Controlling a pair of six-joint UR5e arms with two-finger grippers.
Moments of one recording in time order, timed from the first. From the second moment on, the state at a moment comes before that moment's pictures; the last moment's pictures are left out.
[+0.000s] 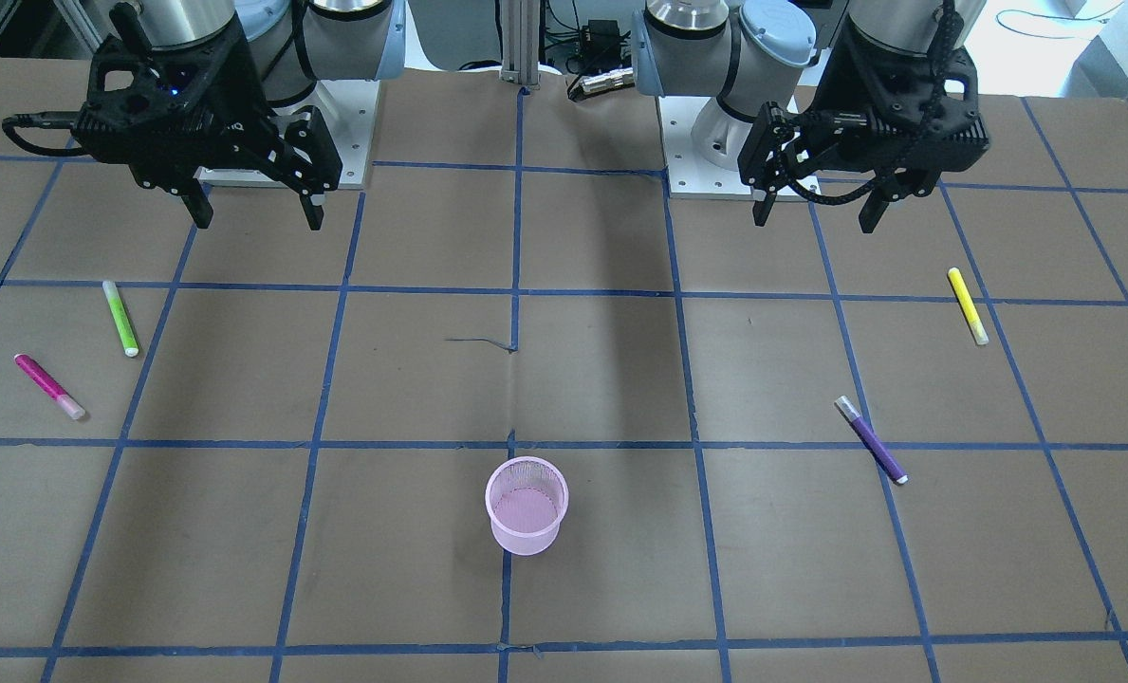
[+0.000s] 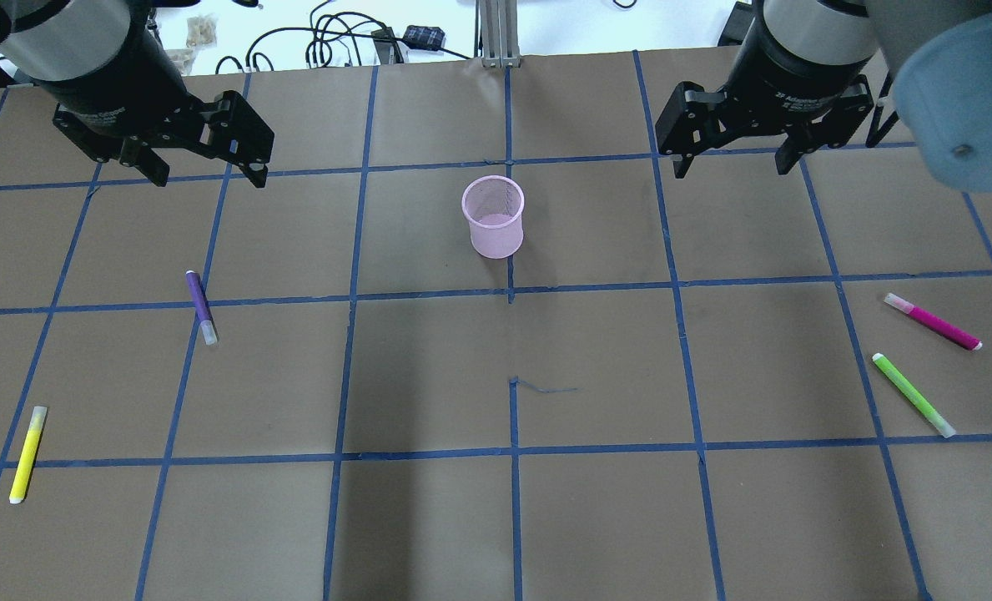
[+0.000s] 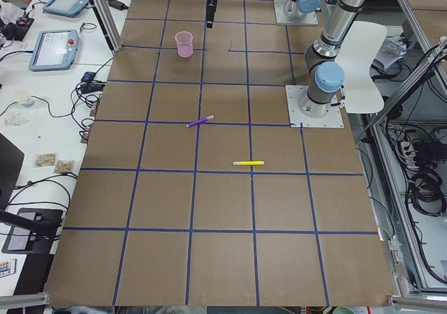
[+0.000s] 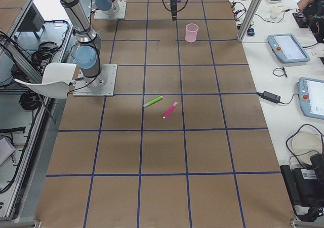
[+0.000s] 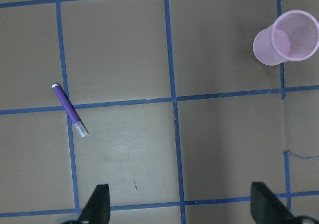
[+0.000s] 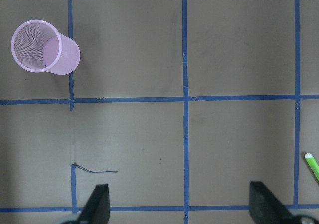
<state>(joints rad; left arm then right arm) -1.54 -1.52 -1.54 -1.55 1.57 0.09 1.63 -1.62 1.57 -1.65 -1.56 0.06</state>
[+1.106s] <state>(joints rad) -1.38 -1.56 -1.55 -1.63 1.52 0.09 1.07 -1.62 1.47 -1.45 -1.57 -1.09</state>
